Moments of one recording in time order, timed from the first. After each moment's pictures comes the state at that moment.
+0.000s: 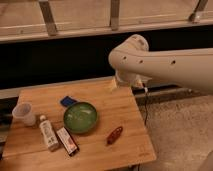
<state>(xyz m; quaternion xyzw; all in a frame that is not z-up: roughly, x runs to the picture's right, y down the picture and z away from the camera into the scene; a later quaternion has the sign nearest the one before) 0.099 -0.001 0.673 -0.13 0.17 0.63 0.75</state>
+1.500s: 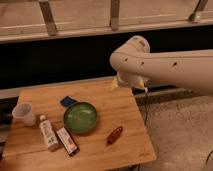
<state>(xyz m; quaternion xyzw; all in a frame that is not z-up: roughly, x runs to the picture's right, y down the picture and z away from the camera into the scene) 0.107 0.000 0.674 -0.11 0.17 0.66 0.72</state>
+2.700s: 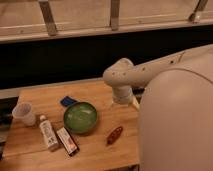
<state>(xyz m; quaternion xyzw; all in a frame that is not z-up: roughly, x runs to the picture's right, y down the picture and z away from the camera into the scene) 0.102 0.120 0.747 -0.16 0.33 0.71 0.61</state>
